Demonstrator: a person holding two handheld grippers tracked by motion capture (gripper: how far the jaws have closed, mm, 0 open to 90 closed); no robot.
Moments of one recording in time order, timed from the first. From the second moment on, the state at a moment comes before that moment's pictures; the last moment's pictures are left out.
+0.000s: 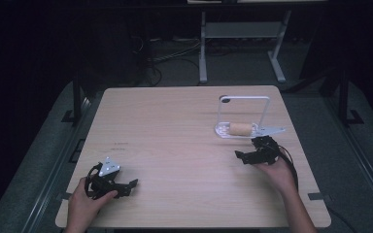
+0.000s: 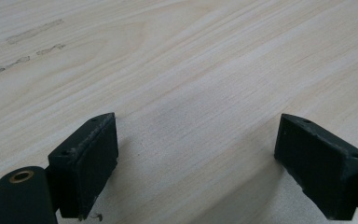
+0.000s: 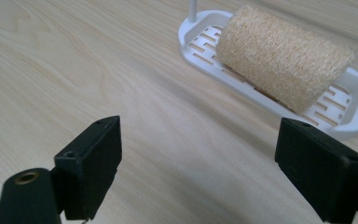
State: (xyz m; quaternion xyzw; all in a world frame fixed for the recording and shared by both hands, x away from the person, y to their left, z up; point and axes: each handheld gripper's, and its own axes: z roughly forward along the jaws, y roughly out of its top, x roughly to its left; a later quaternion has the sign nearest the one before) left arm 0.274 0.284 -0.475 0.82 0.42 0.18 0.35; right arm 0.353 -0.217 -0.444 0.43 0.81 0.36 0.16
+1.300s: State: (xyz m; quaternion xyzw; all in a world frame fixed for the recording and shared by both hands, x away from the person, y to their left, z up) left arm 0.274 0.284 -0.475 0.82 0.42 0.18 0.35; right arm 0.280 -0.233 -0.468 0.44 0.81 0.36 0.17
